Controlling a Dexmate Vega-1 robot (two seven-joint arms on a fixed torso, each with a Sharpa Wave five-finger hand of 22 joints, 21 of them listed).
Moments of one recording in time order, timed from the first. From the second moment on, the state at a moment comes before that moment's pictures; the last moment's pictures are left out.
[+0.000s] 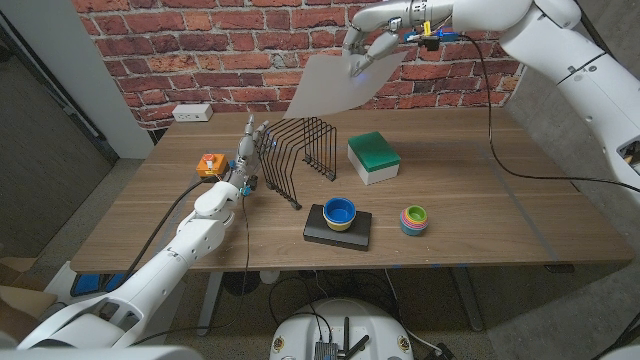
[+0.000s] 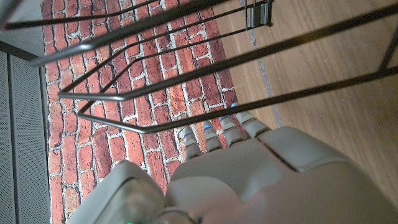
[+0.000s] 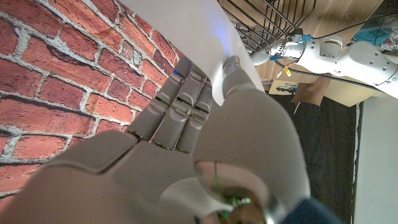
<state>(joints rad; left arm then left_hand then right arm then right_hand) 0.84 0.51 0.37 -1.29 -0.65 -0.30 -0.03 0.01 0.02 0.00 0.11 0.33 0.10 -0.21 0.19 0.19 0.06 -0.12 0.21 0.19 0.13 -0.04 0.18 0.18 0.14 0.01 0.21 0.19 -0.06 -0.75 -0.63 -1.66 -0.22 0.45 0.72 1.19 0.08 0.26 -0.16 0.17 0.94 -0.20 0.42 0.22 1.11 -0.15 0.27 0.62 1.09 -0.20 0.24 0.63 0.78 -0.08 0.56 0.20</state>
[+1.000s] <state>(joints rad) 0.83 0.50 0.37 -1.29 -0.65 -0.30 -0.03 0.01 0.02 0.00 0.11 0.33 0.10 -0.21 0.19 0.19 0.06 -0.12 0.21 0.19 0.13 -0.04 0.18 0.18 0.14 0.01 0.21 0.19 0.05 -0.66 -0.70 -1.57 -0.18 0.50 0.83 1.19 0.08 0.25 -0.15 0.17 0.95 -0.20 0.41 0.22 1.11 -0.15 0.25 0.64 1.09 -0.19 0.23 0.63 0.75 -0.08 0.60 0.19</state>
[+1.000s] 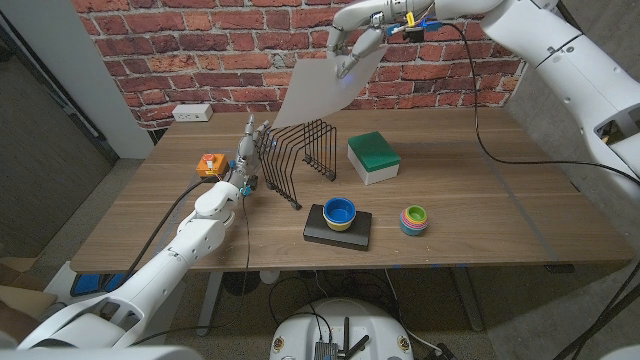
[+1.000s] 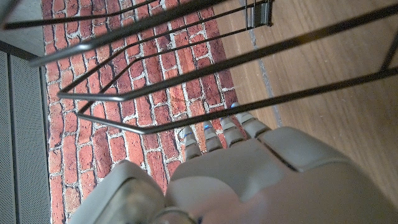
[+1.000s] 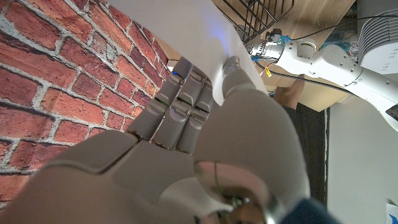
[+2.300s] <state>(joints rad) 0.84 0.50 0.37 -1.29 -0.65 -0.30 -0.03 0.01 0.02 0.00 0.11 0.33 0.10 -0.21 0.19 0.19 0.06 -0.12 0.21 0.19 0.13 -0.04 0.18 0.18 0.14 0.01 0.21 0.19 0.16 -0.53 -0.79 -1.36 -0.16 0.60 0.87 1.20 0.09 0.25 -0.15 0.17 0.96 -0.19 0.40 0.22 1.11 -0.15 0.25 0.64 1.08 -0.19 0.23 0.63 0.74 -0.08 0.63 0.19</state>
